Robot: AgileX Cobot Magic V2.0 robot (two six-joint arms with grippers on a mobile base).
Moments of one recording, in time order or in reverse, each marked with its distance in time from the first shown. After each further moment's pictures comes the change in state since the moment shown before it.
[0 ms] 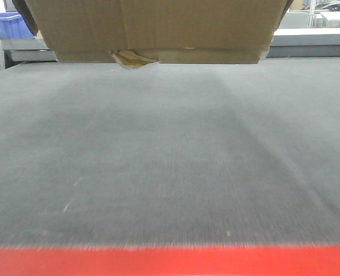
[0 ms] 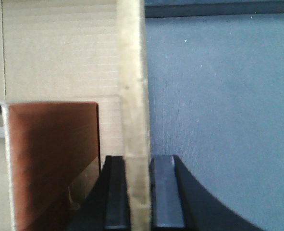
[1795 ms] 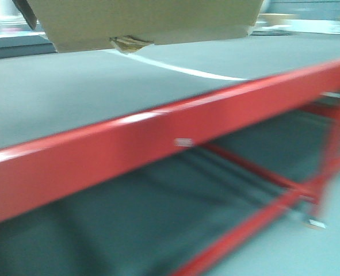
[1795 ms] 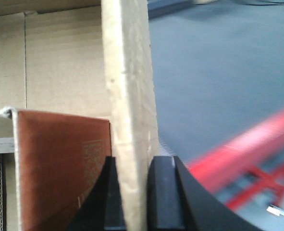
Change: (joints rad) left arm 0.011 -0.002 0.000 0.045 -0.002 0.000; right arm -0.012 0.032 0.000 -0.043 -0.284 -0.004
